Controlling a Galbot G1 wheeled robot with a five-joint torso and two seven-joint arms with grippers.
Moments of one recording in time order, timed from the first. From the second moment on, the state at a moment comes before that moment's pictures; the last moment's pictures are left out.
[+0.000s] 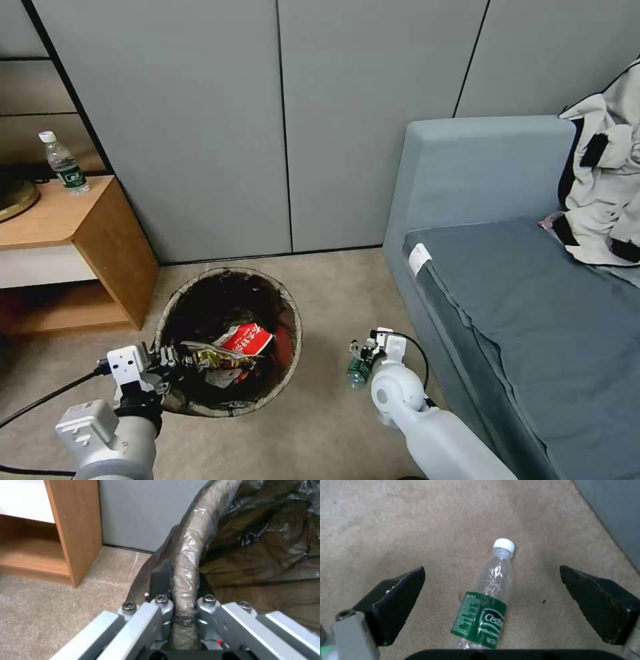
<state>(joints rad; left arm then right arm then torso) 1.82 -1.45 -0.66 -2.50 -0.39 0.39 -0.27 -0.98 1.28 -0.07 1.52 0.87 -0.39 0.75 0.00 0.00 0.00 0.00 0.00</state>
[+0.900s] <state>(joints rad) 1.81 -1.45 -0.66 -2.50 -0.39 0.39 -0.27 -0.88 1.41 -0.08 1.23 0.80 -0.39 0.72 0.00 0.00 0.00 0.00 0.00</state>
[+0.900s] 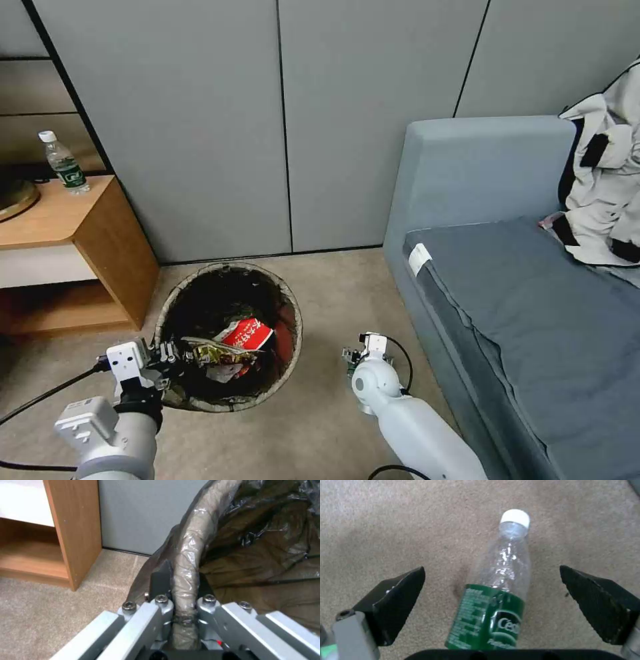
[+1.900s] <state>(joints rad) 1.80 -1.46 -0.66 -2.50 -0.39 0.39 -0.27 -0.84 1.49 -0.04 1.01 0.74 -0.33 0.65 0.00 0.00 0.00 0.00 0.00</state>
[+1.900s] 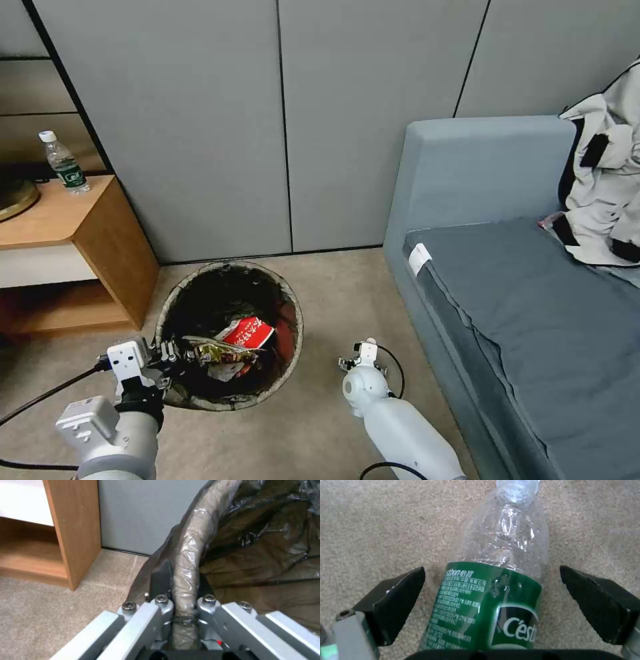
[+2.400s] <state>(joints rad) 1.81 -1.46 -0.66 -2.50 -0.39 0.39 -0.27 -0.84 1.50 -0.02 0.96 0.74 -0.29 0.62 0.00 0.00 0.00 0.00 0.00</state>
